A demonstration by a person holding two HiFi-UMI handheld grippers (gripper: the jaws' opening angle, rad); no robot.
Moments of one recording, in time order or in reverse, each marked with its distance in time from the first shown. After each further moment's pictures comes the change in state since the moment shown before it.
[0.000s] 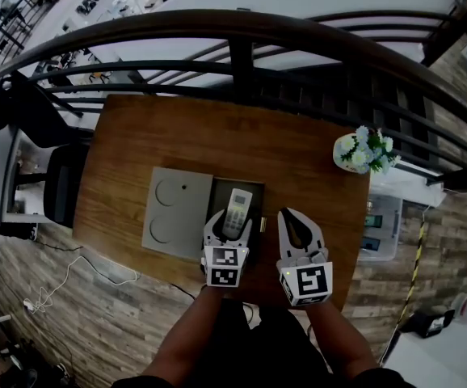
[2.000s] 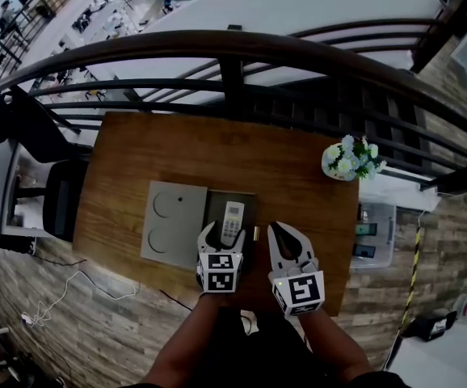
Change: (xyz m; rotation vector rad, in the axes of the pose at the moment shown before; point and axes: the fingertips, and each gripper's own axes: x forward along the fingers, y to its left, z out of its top) left arm -0.007 0.002 0.003 -0.020 0.067 0.037; right arm -0.014 0.009 0.005 0.039 -0.015 0.018
